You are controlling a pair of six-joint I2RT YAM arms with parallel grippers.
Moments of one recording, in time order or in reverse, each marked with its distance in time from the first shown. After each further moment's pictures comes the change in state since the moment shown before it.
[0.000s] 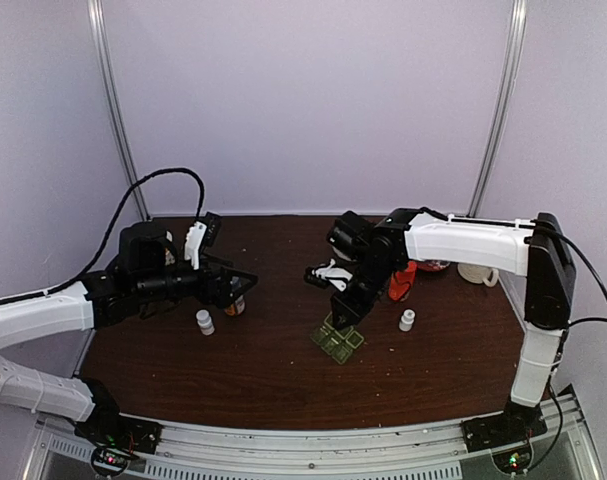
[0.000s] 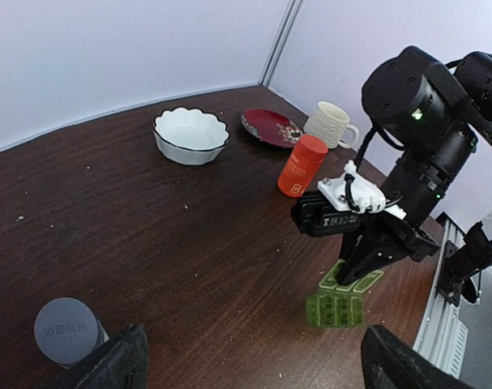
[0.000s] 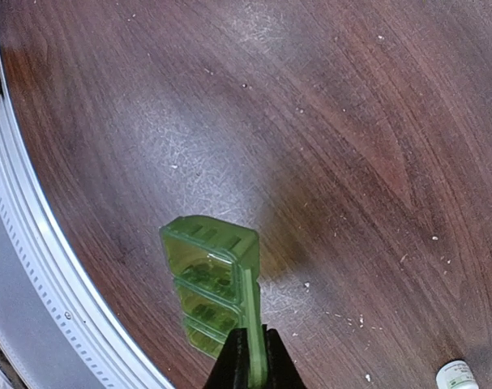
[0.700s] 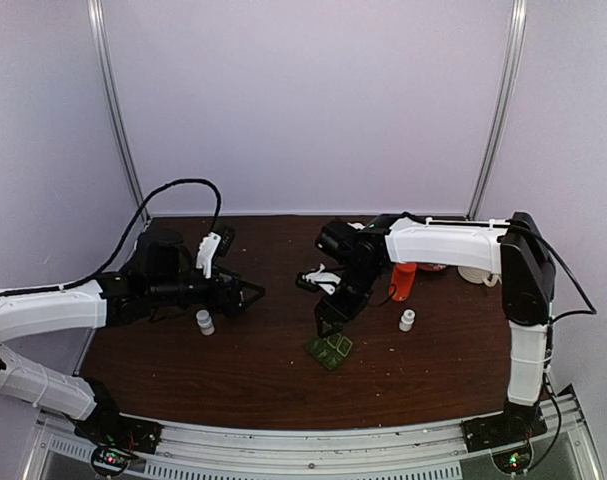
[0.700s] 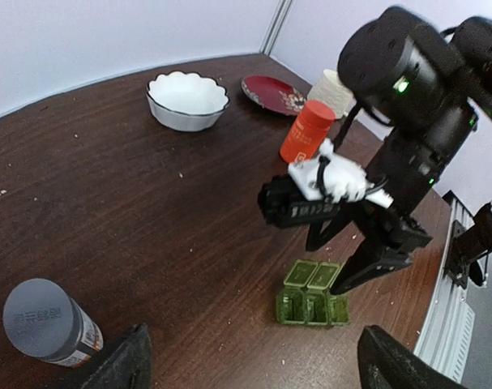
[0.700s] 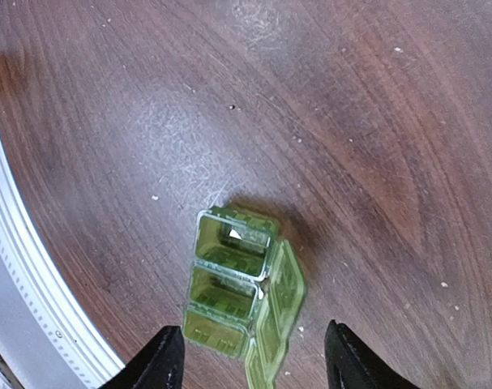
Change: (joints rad) left arm -0.018 0.086 0.000 0.000 0.008 0.001; right arm -0.006 0.146 0.100 -0.001 -0.008 -0.005
